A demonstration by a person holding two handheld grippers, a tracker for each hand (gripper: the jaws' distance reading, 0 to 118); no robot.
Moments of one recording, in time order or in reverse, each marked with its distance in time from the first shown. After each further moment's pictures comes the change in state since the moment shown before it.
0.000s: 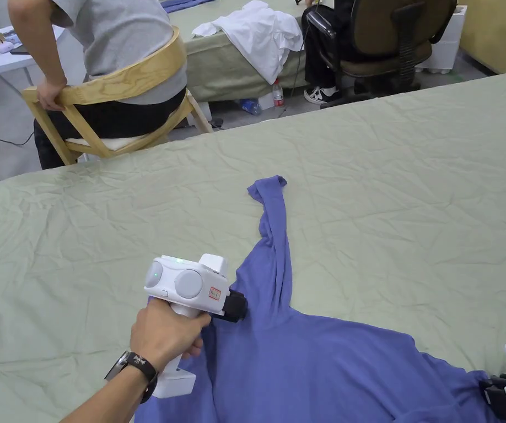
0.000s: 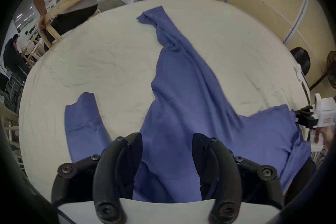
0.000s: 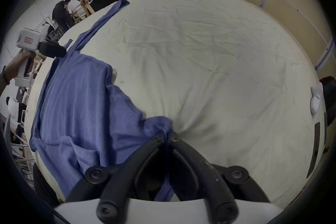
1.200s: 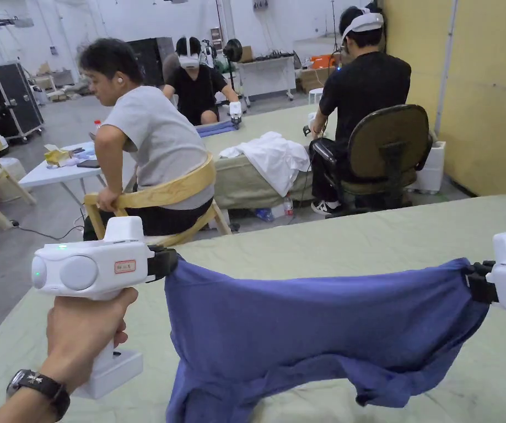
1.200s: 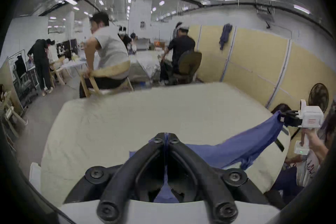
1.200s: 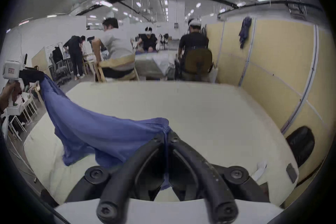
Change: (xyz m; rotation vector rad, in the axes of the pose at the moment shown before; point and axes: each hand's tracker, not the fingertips) left arm -0.012 -0.040 0.405 0.687 0.054 0.139; right arm -0.042 0.114 0.285 0.630 -0.101 0.085
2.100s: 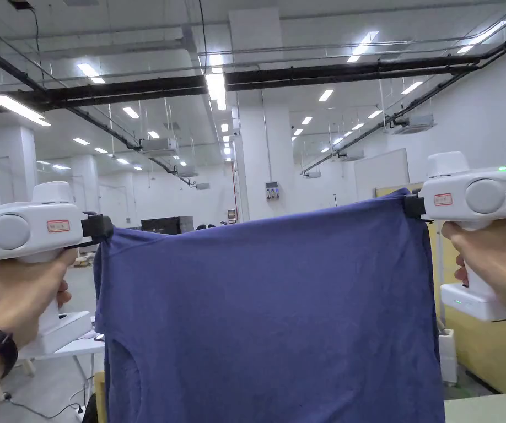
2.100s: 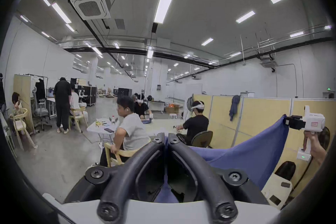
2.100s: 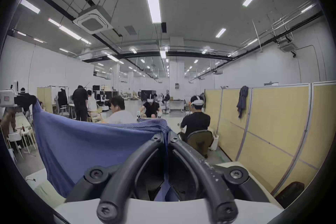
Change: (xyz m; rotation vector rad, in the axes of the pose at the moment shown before) left arm -0.021 0.257 0.204 0.509 0.137 0.014; right arm -0.021 0.337 0.157 0.496 0.001 -0.015
